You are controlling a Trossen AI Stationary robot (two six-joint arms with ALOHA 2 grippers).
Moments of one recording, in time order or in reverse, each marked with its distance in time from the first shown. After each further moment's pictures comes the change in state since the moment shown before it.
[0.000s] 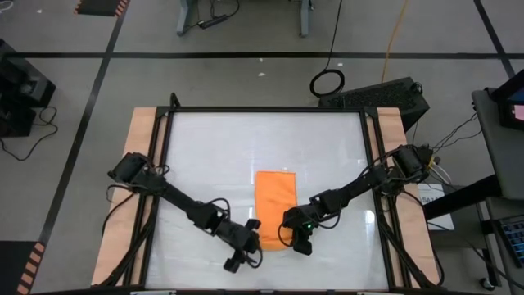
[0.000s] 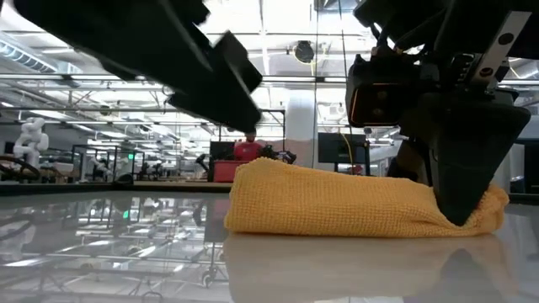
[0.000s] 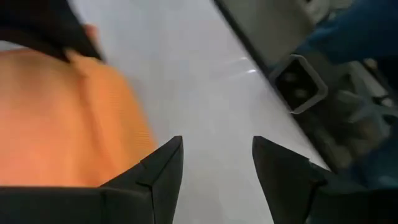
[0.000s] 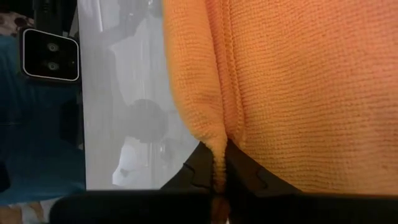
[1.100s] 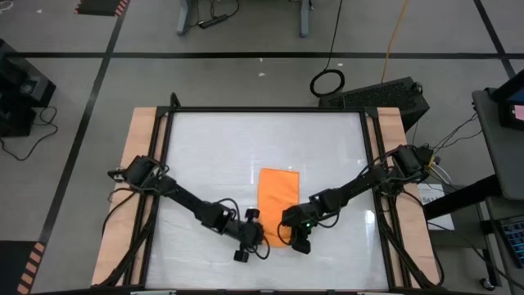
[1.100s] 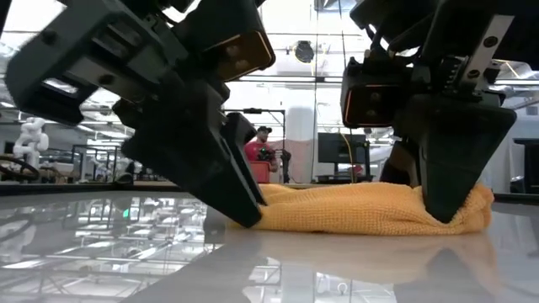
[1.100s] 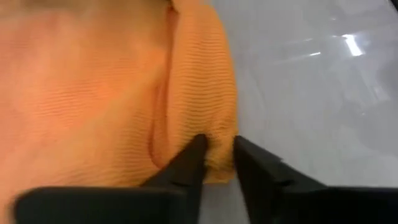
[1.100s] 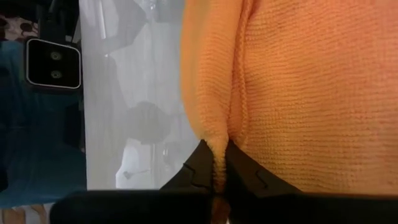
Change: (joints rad) left arm 0.044 0.098 0.004 -0.074 -0.187 -0.052; right arm -0.002 -0.001 -0.001 0.052 -0.022 0.014
